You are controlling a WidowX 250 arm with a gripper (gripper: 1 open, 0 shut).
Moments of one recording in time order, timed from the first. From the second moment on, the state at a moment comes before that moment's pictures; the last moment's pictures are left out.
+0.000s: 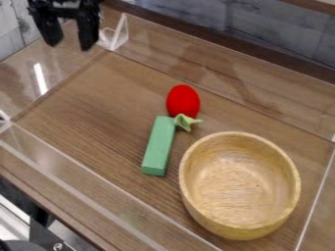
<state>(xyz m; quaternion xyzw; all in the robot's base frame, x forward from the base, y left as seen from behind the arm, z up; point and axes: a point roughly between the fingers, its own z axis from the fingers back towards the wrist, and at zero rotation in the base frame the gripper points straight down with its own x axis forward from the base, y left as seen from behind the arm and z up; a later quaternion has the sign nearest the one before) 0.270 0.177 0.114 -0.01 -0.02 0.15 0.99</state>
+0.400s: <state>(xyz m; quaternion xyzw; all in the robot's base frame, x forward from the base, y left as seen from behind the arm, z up) 0.288 0.189 0.086 0.00 -0.02 0.17 0.99</state>
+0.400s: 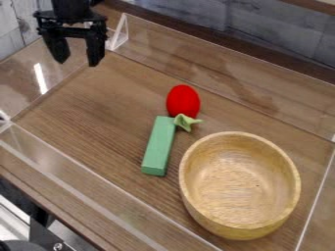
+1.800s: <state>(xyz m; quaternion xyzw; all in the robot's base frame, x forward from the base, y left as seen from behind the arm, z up) 0.330 0.214 0.087 -0.01 -0.03 0.18 0.98</state>
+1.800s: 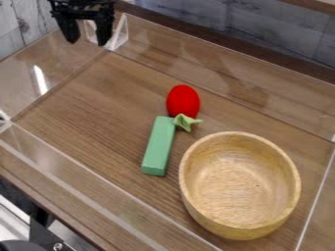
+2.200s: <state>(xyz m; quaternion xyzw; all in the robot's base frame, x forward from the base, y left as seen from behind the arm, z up) 0.314 0.204 0.080 -0.01 -0.03 0.19 0.98</state>
